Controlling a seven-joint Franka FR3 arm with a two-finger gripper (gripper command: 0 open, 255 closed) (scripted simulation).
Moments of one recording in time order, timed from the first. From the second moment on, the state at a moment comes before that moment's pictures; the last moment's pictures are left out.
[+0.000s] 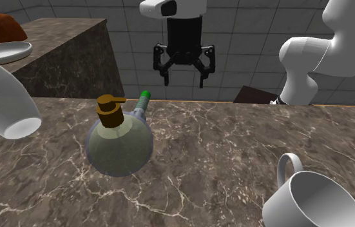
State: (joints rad) arm 0.00 -0.11 -0.63 -2.03 0.00 1.94 -1.04
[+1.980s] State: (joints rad) arm -0.17 0.40 -0.66 -1.66 0.34 1.94 -1.44
